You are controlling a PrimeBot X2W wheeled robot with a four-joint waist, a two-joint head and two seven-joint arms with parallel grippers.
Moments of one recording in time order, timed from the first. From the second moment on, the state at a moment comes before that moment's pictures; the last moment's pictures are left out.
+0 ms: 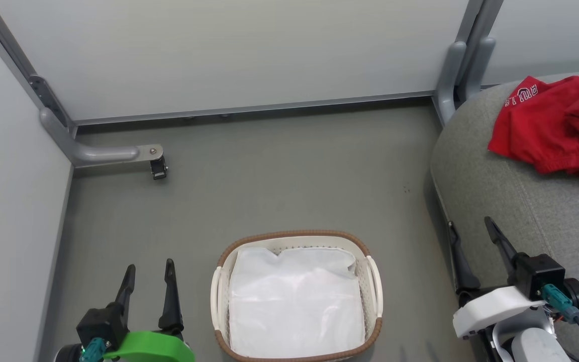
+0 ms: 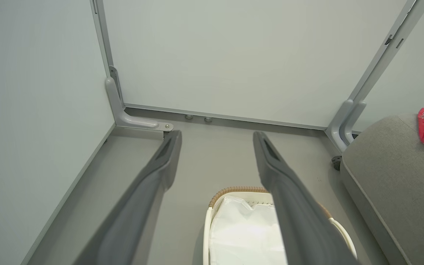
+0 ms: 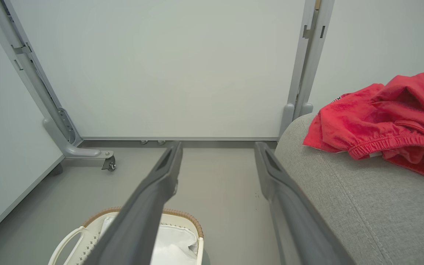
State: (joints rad) left arm 0.01 0.05 -0.12 0.27 -0.29 -0.02 -0.26; right arm -0.09 -0.05 0.01 0.23 0.13 0.13 -0.26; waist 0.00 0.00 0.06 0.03
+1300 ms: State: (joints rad) left arm 0.01 0.05 -0.12 0.33 -0.38 -0.02 -0.24; right arm -0.06 -0.04 0.01 0.30 0.21 0.13 -0.24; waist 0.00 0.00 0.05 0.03
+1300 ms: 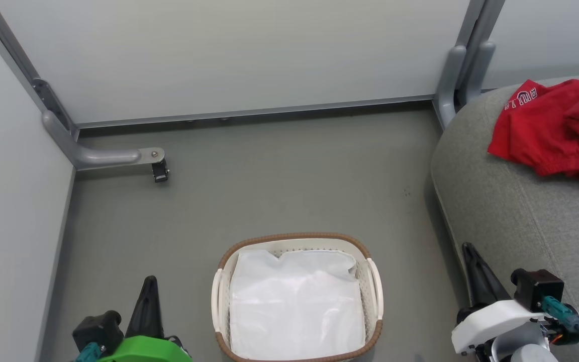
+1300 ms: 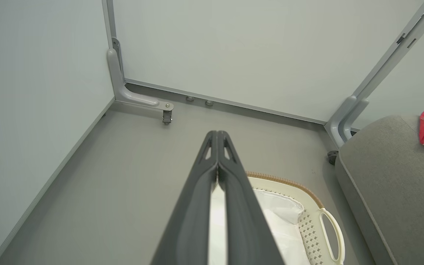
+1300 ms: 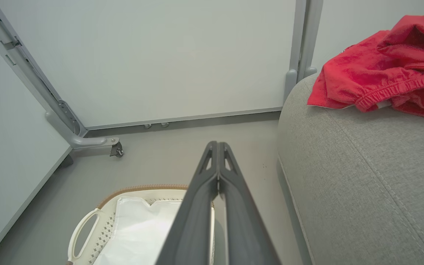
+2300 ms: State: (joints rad) left arm -0.01 0.05 -0.03 0.30 -0.84 -0.06 -0.11; right arm -0.07 -0.04 -0.03 0.28 0.74 0.13 -0.11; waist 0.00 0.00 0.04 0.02
